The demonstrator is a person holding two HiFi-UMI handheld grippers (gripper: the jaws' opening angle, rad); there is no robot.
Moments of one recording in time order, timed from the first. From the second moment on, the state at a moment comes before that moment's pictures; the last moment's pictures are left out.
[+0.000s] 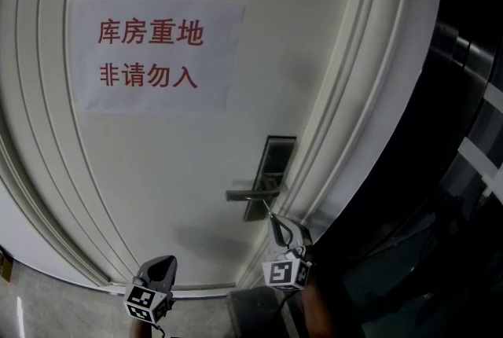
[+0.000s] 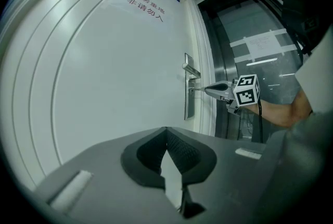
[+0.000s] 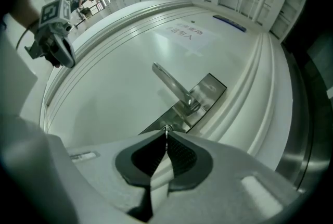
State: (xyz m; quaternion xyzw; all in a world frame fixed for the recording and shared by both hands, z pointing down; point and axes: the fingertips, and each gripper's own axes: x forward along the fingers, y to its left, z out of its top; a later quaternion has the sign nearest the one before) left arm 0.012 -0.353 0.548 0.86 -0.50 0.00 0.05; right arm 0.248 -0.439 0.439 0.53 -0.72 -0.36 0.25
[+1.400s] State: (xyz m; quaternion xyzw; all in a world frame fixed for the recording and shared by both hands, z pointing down) left arm 0.008 -0.351 0.552 0.86 -0.51 0.00 0.06; right arm 0.243 -0.447 0.451 0.49 -0.57 -0.52 0.40
